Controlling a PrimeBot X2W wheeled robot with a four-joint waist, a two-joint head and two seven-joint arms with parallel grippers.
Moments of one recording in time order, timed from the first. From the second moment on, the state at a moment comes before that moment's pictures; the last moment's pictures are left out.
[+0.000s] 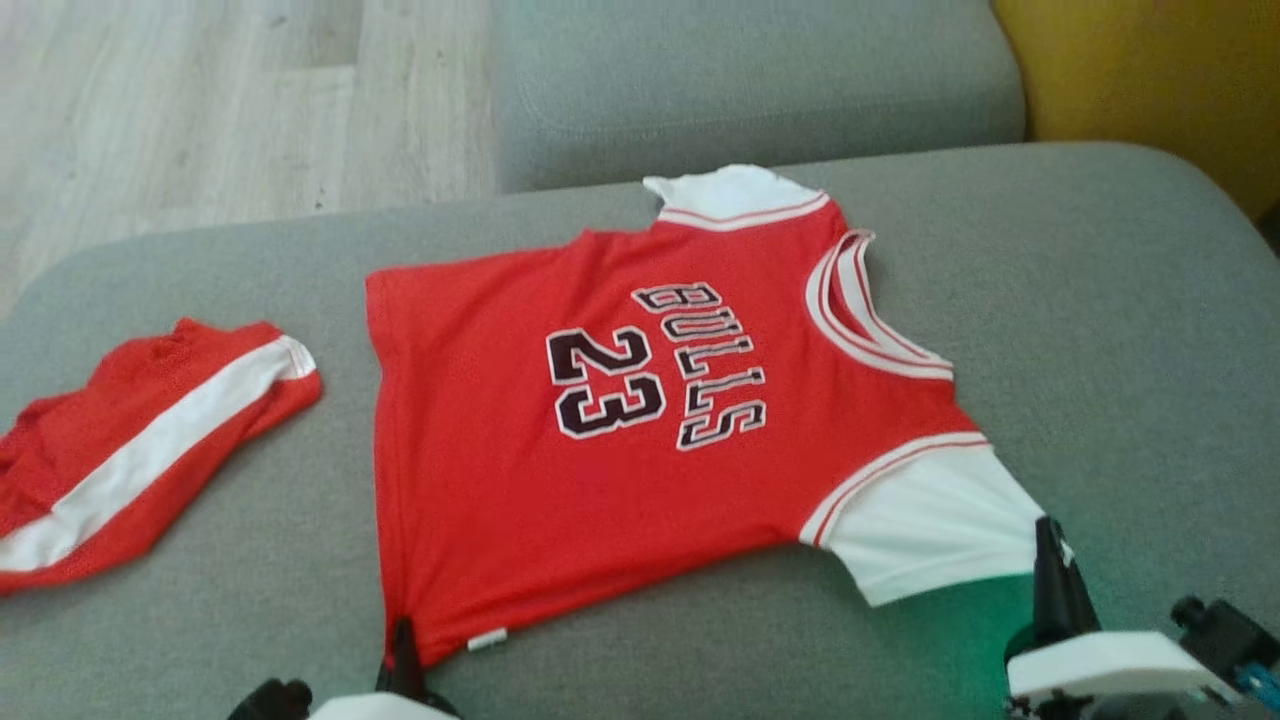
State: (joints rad) left arm -0.16 0.04 -0.38 0.86 -1.15 -0.13 -0.26; right arm 0.01 -0.11 0.13 0.47 0.86 0.13 -0.25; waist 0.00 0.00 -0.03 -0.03
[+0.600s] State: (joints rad) left arm -0.15 0.04 -0.37 0.63 -1.16 -0.13 -0.26; right arm -0.06 -0.08 0.11 0.36 0.94 0.13 -0.23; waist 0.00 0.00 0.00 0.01
